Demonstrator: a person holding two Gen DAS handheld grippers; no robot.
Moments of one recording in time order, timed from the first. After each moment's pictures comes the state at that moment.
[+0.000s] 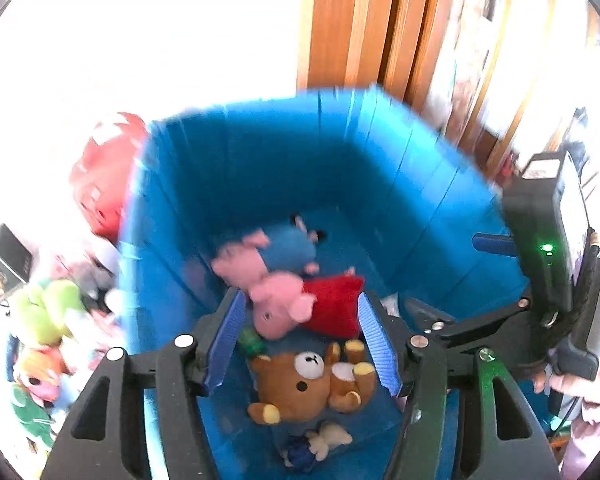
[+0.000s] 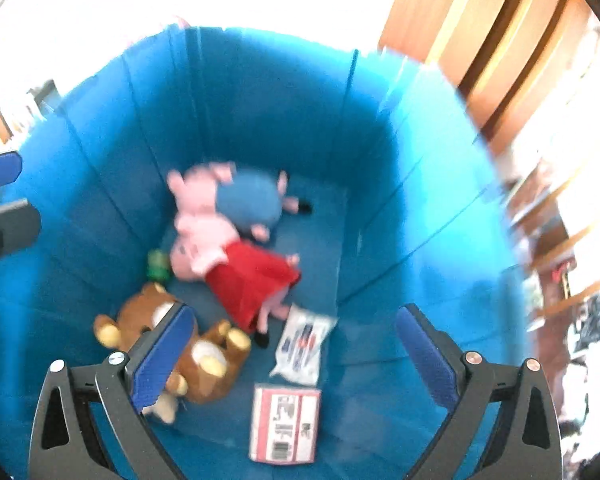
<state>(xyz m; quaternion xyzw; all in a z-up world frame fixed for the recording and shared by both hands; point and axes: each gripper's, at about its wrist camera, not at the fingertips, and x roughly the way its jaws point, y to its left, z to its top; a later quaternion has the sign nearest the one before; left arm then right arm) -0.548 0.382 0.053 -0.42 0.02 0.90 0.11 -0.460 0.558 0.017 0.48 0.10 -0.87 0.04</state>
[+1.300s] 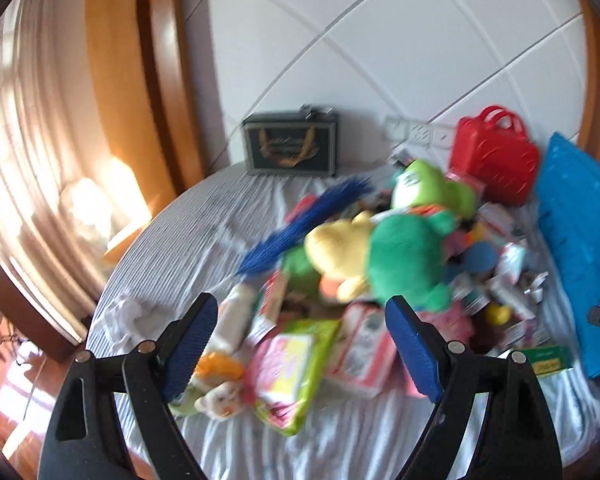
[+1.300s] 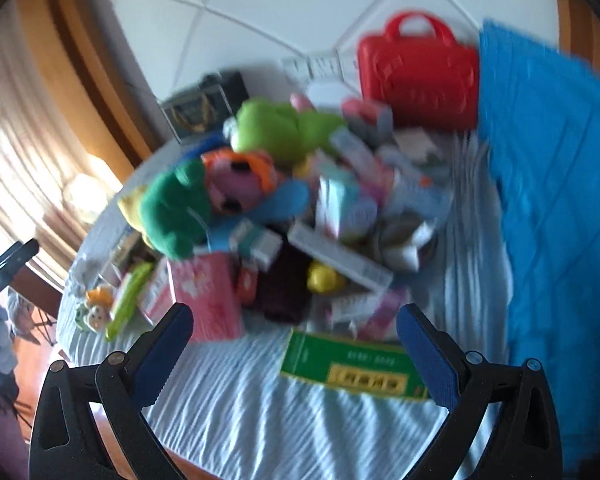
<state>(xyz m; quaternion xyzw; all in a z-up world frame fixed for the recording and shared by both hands) -0.206 -0.187 -0.066 -0.34 -0.07 0.90 -0.24 -0.328 0.163 -0.120 0.48 -0.04 -0.85 0.21</state>
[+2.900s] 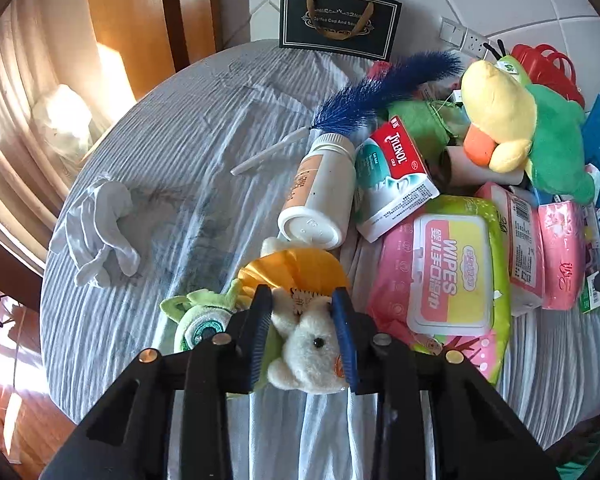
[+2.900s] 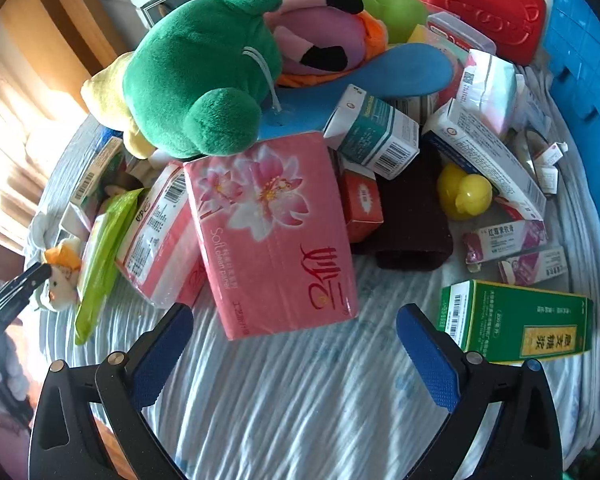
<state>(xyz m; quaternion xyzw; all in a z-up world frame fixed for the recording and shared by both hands) -0.184 -0.336 -0.231 -0.47 -0.13 0.85 -0.19 -0.332 -0.004 -0.216 0.56 0.01 -0.81 0.17</state>
